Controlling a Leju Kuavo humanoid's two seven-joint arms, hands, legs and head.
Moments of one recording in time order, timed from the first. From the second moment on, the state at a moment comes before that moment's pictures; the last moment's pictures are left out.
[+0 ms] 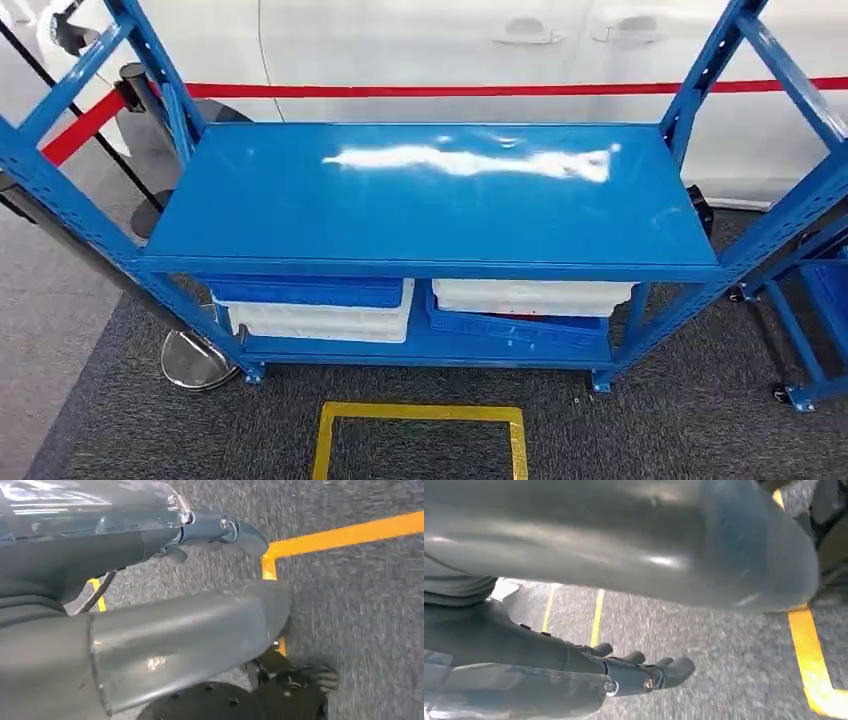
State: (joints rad) left arm -0.03 -0.11 1.44 -0.24 -1.40 -0.11 -0.27; right arm -0.01 0.19 -1.25 -0.24 1.08 0.00 0.03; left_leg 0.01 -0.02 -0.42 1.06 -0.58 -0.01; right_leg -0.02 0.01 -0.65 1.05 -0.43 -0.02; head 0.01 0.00
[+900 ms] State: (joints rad) left arm -0.04 -0.10 1.44 -0.24 -1.40 -0.12 -0.27; right arm -0.02 0.20 -1.25 -0.25 1.10 0.00 0.02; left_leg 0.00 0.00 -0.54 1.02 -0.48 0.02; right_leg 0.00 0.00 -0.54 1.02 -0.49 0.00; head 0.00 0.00
